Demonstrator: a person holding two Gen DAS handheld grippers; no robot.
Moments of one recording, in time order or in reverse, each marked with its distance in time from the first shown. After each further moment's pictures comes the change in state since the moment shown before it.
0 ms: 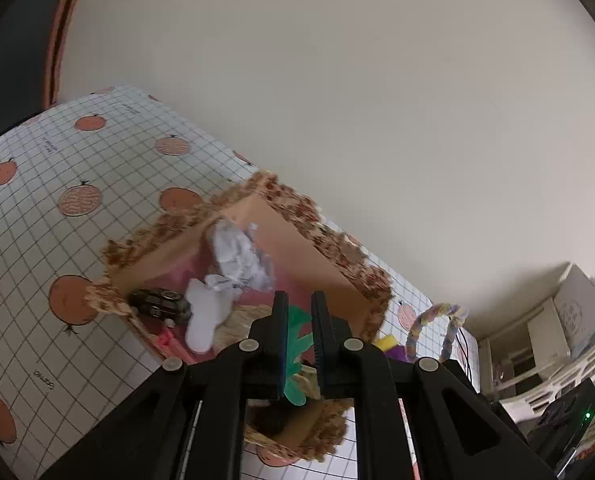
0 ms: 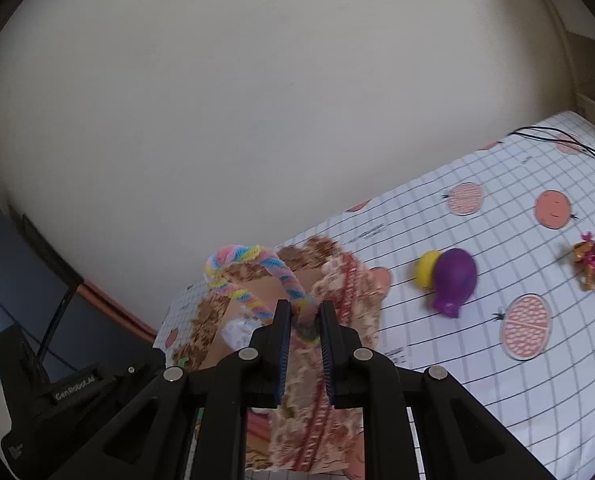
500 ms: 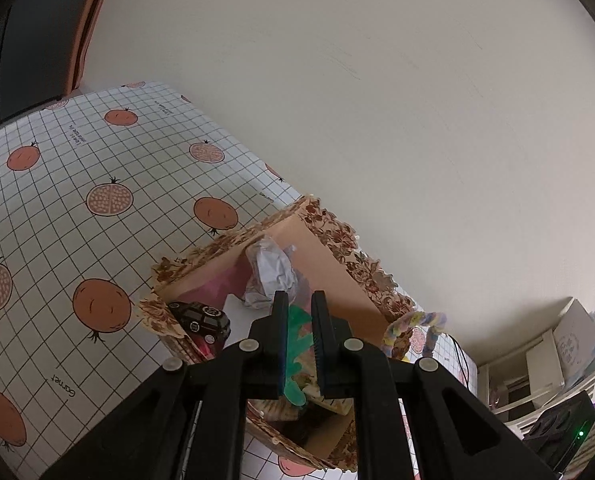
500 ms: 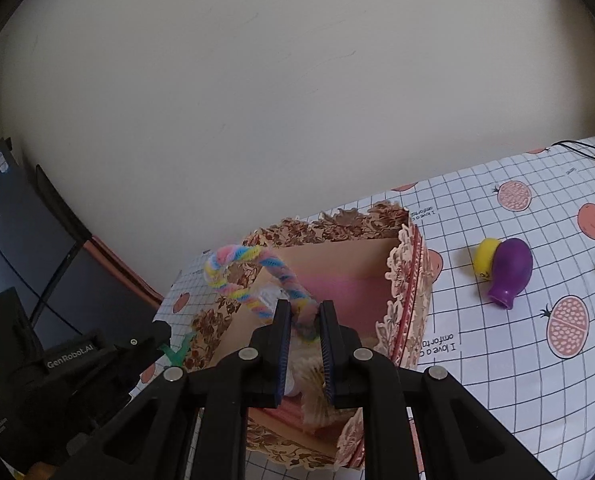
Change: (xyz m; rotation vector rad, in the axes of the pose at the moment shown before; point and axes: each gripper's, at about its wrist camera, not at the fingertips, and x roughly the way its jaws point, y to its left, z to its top) left arm -0.010 0.038 0.014 -0.085 -0.034 0.011; right arm 0.028 0.045 -0.020 -0.130 0.065 0.036
